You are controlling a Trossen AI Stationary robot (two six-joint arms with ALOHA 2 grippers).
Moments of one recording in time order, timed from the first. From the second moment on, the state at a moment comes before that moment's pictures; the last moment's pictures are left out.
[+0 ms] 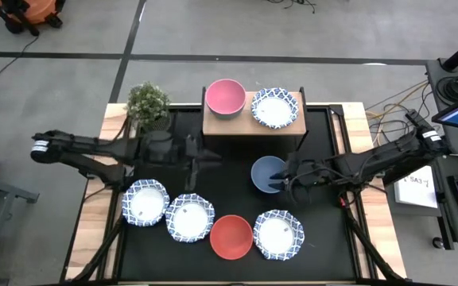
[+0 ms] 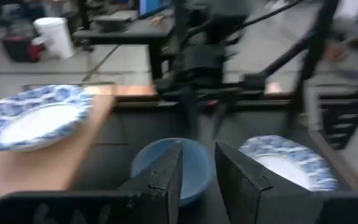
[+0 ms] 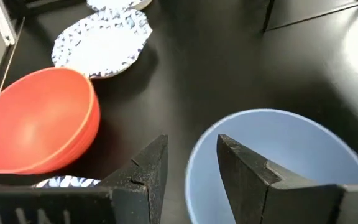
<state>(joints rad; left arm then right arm) -0.05 1.14 0.92 0.01 -0.07 0.00 0.24 1.11 0.69 -0.21 0.24 0.40</state>
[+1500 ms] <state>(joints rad) -0.20 1.08 0.69 0.10 -0.07 -0.23 0.52 1.58 1.02 -0.90 -0.02 0.79</state>
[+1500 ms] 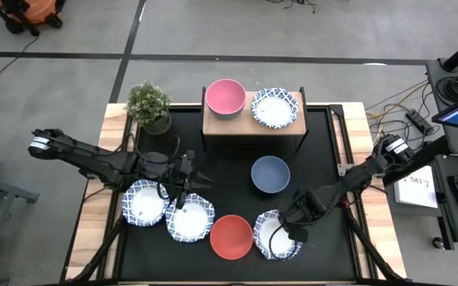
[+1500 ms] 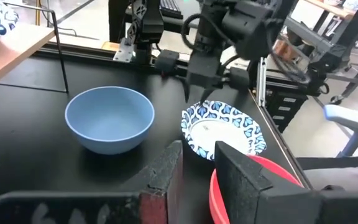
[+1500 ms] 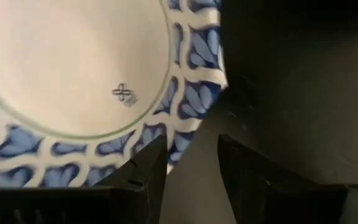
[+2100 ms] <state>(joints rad) -0.20 1.08 0.69 0.15 -0.10 -0.23 0.53 1.55 0.92 -0.76 -0.04 0.81</state>
